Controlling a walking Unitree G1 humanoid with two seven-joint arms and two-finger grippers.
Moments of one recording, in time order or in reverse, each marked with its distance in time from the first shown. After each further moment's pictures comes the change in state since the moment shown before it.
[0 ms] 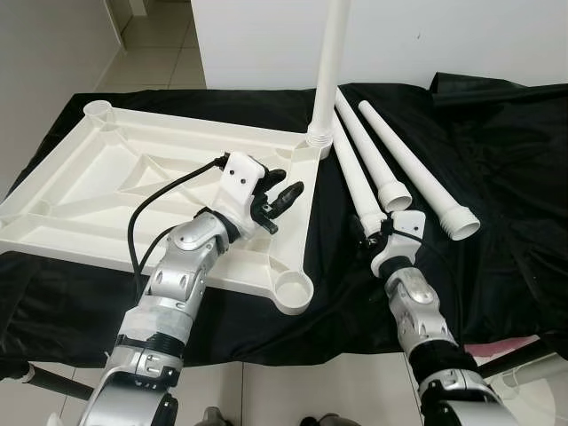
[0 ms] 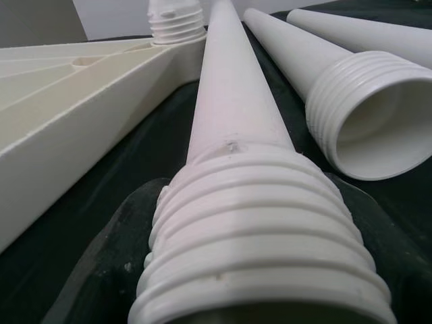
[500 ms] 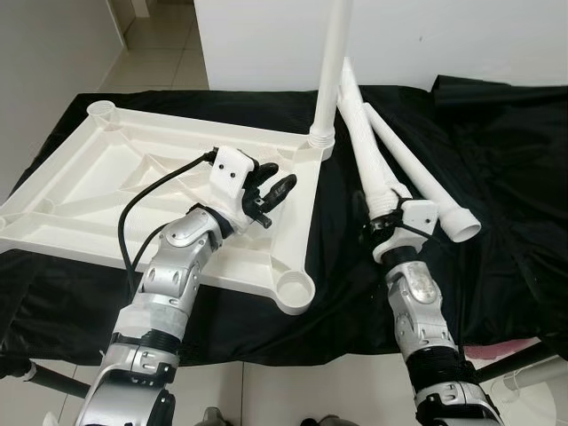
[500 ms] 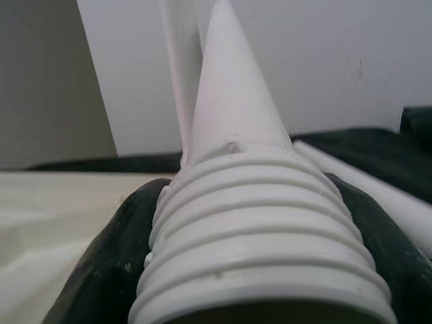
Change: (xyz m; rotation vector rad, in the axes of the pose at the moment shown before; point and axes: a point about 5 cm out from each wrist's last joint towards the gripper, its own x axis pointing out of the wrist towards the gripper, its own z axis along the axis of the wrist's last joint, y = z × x) left arm -0.002 0.010 0.009 -0.020 -0.042 0.025; right arm 0.001 0.009 0.061 0.011 -0.318 -0.004
